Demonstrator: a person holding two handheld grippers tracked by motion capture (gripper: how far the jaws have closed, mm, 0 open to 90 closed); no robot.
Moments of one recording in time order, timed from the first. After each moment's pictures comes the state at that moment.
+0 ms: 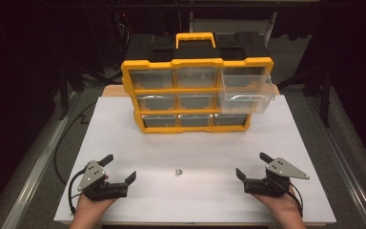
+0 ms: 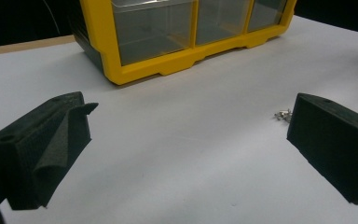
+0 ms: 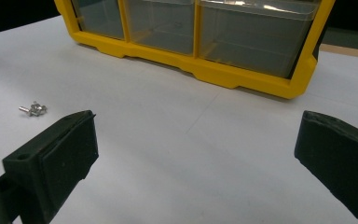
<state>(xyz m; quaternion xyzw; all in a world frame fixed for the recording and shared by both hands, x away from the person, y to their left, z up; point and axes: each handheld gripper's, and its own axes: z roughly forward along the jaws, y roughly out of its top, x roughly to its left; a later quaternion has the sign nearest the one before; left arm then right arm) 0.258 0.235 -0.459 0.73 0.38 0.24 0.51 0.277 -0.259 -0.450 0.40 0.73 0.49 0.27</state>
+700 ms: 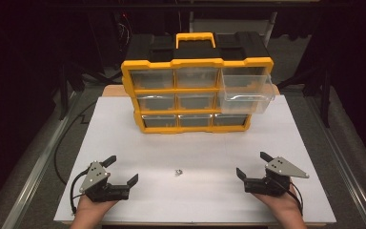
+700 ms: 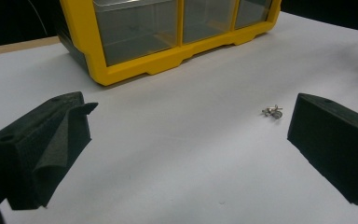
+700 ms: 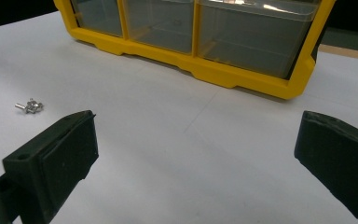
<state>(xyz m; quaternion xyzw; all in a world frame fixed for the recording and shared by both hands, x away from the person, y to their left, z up) 0.256 0.231 -0.459 0.74 0.36 0.23 0.52 0.279 -0.259 -0.448 0.40 0.73 0.48 0.28</state>
